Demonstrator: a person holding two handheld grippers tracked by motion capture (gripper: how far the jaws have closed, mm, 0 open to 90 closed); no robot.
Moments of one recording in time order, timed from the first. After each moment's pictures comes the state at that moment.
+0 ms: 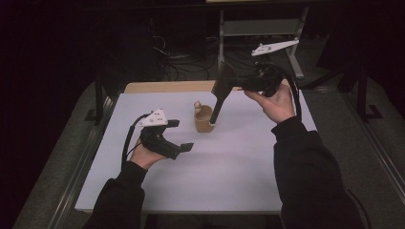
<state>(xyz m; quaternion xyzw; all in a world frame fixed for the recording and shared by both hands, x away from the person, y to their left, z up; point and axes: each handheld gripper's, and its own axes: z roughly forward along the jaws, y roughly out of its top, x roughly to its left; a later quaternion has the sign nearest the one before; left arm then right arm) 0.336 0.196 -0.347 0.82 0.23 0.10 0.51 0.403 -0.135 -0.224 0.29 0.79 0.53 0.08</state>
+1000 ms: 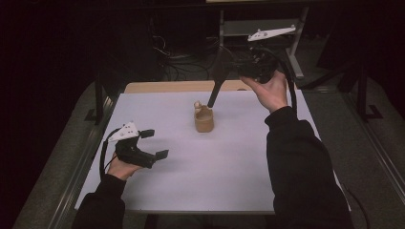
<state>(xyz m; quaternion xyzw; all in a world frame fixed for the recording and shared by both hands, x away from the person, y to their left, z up) 0.318 0.267 -0.381 0.80 0.28 0.12 0.52 0.429 -0.127 -0.210 0.30 0.77 0.54 0.12</state>
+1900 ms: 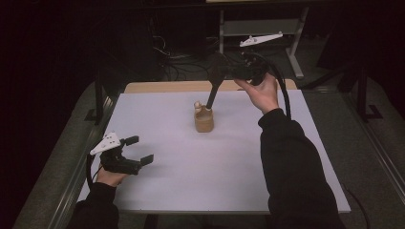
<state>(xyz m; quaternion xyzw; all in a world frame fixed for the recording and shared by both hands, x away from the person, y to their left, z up) 0.301 0.309 -0.404 0.76 0.31 0.15 0.54 0.454 -0.117 -0.238 0.32 0.78 0.53 0.12</state>
